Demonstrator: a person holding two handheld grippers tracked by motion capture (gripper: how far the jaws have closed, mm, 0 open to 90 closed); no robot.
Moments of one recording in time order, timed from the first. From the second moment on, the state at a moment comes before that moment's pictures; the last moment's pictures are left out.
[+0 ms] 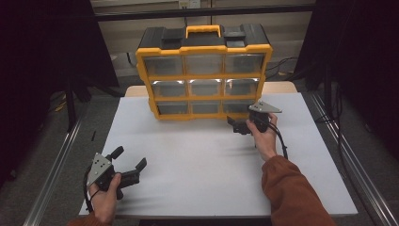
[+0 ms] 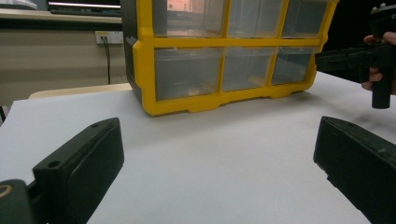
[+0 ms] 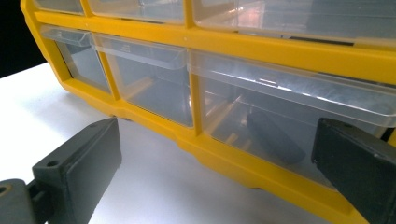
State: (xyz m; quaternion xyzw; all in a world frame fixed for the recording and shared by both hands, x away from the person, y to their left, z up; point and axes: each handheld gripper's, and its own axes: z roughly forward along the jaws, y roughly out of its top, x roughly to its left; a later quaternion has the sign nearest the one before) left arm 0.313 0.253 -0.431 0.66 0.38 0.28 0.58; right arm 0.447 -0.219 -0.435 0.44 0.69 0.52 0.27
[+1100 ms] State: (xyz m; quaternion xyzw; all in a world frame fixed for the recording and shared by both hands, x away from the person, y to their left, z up) left arm 0.312 0.253 -0.430 0.67 0.38 0.28 0.58; right arm 0.394 -0.246 -0.418 0.44 0.66 0.53 0.31
